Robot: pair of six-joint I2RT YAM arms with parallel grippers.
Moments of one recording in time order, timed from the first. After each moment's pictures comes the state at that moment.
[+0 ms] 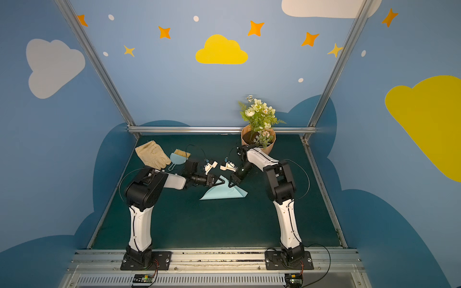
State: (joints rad) left arm -0.39 2.11 1.04 0.44 1.04 -0.54; right arm 0.45 2.26 1.80 -1.23 -0.72 -0.67
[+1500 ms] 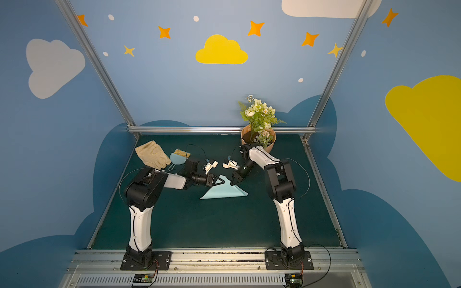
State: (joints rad) left arm -0.39 2.11 1.05 0.45 1.06 -0.54; right arm 0.41 2.30 1.84 -1.25 -0.72 -0.61
